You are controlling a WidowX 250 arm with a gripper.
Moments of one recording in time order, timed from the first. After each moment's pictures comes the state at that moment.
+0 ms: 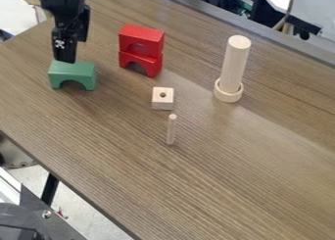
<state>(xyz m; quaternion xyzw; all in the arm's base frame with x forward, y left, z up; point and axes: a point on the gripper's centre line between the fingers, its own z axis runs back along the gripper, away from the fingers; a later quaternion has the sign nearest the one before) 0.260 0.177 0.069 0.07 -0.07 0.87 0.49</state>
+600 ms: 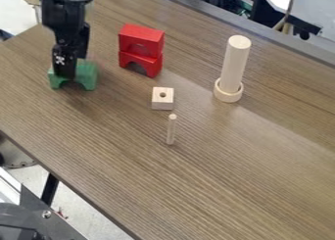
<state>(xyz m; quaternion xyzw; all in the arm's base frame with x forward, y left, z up) 0.254 0.169 0.045 0.10 -0.04 0.86 0.49</state>
